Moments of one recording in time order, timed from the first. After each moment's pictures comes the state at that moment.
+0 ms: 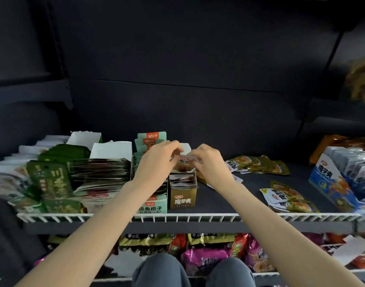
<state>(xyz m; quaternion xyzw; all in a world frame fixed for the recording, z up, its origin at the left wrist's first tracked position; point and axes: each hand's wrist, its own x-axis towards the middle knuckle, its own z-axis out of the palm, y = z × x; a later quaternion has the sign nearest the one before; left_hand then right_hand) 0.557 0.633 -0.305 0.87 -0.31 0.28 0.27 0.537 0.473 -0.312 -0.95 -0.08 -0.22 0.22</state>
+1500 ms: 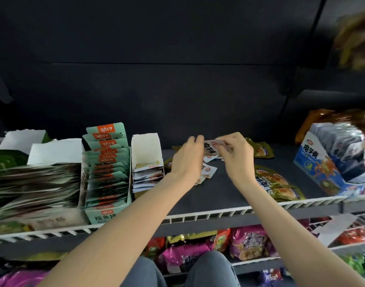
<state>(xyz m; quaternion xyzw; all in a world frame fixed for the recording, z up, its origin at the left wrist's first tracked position) 0.569 0.469 -0.335 0.93 -0.27 0.16 0.19 0.528 0.355 -0.344 -0.86 0.07 -0.39 0.32</state>
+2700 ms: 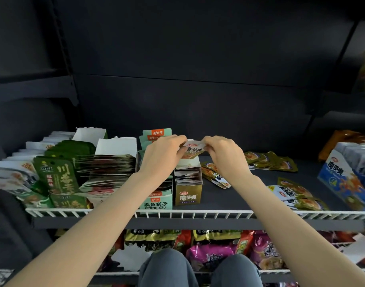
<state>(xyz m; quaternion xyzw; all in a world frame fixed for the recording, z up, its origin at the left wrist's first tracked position) 0.553 0.630 -0.297 0.89 -0.27 0.31 0.20 0.523 0.467 -0.295 -0.95 -0.05 -0.29 0.08</state>
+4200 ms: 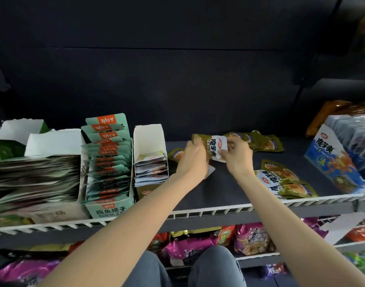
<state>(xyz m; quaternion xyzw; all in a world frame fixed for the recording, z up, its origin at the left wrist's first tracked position) 0.587 0.463 -0.367 0.94 -0.22 0.03 0.27 0.560 0.347 -0.376 -0.85 0.20 -0.26 0.41</state>
